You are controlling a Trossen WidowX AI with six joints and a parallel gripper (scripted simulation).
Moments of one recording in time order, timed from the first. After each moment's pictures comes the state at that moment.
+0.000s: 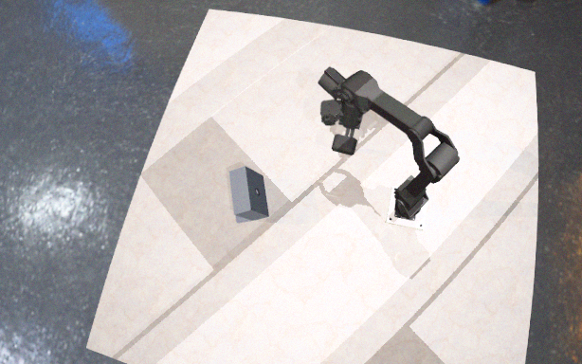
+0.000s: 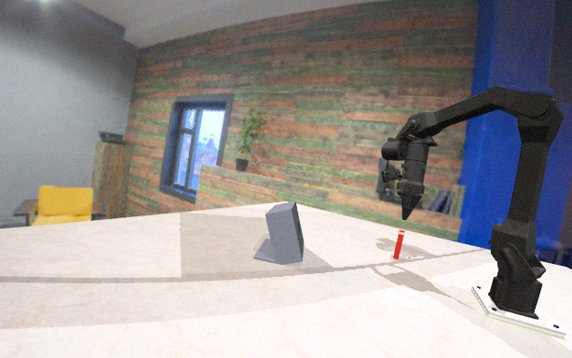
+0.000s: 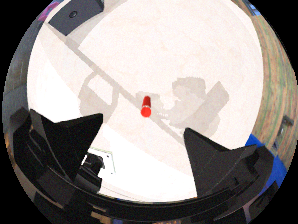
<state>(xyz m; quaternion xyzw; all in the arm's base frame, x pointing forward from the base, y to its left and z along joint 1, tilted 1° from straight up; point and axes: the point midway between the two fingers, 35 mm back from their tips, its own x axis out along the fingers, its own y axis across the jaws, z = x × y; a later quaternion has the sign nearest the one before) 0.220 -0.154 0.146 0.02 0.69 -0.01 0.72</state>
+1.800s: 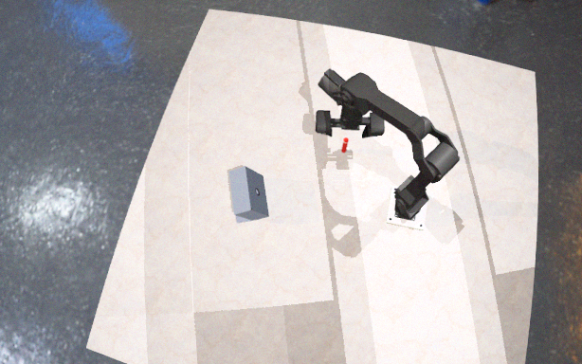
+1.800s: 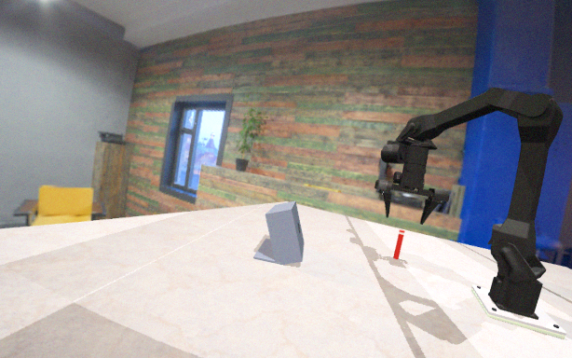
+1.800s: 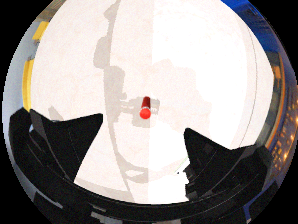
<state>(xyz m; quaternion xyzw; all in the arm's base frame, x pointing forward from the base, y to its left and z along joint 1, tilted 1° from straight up) 0.221 -0.154 0.138 0.46 0.53 -0.44 0.55</state>
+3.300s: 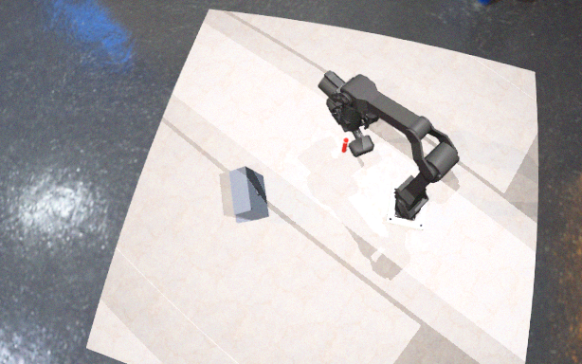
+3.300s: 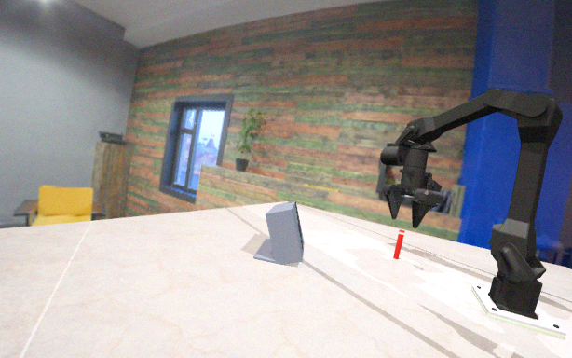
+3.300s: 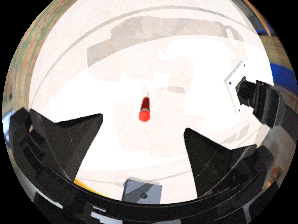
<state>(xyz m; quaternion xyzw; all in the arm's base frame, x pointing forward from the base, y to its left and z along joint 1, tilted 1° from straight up) 0.221 -0.154 0.130 0.69 0.22 -0.66 0.22</state>
